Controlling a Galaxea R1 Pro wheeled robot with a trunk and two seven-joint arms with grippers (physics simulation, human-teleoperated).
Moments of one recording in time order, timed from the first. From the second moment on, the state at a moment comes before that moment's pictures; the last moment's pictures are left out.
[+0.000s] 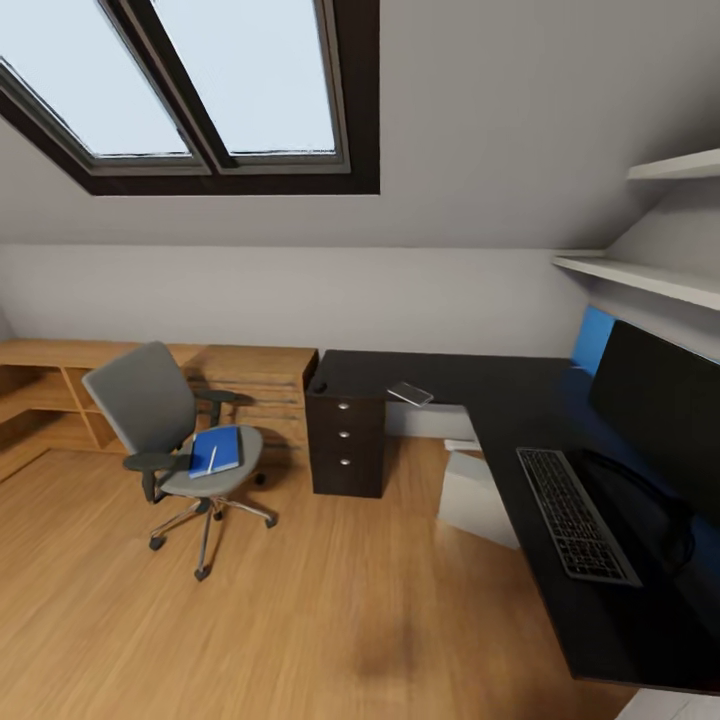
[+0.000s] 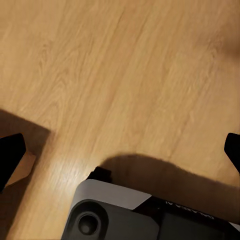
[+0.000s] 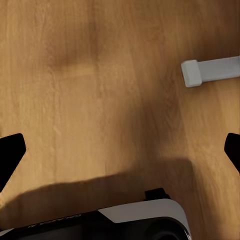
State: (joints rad) left arm -0.16 0.13 -0.83 -0.73 1.02 0.00 0.61; right arm -0.11 0.07 0.08 -0.07 -0.29 -0.59 -0.03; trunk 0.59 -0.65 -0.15
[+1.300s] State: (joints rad) left arm -0.16 0.13 -0.83 -0.73 0.96 0.00 0.61; right arm -0.11 0.07 0.08 -0.07 -0.28 -0.59 -0.03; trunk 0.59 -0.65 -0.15
